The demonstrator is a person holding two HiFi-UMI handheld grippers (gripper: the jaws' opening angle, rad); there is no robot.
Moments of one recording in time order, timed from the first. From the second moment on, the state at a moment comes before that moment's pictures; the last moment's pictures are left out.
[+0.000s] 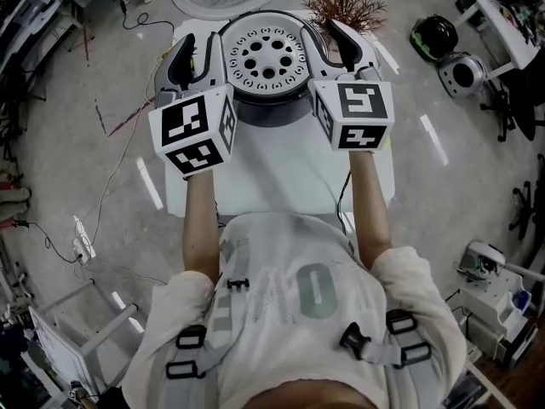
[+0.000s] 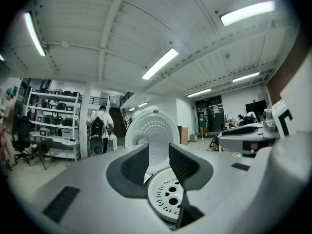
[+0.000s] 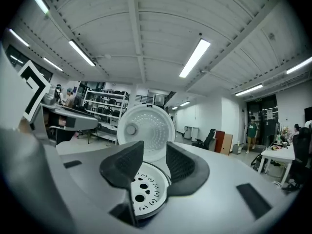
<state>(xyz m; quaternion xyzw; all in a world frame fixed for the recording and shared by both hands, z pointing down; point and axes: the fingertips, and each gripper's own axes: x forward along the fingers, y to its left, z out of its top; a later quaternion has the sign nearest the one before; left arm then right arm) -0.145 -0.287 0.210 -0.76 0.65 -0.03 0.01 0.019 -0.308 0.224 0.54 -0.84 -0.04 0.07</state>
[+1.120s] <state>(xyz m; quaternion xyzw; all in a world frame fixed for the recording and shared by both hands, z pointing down) -0.115 -0.149 0.255 -0.74 0.67 -0.01 0.06 0.053 -0.164 0.293 0.53 -0.84 -0.02 0.04</state>
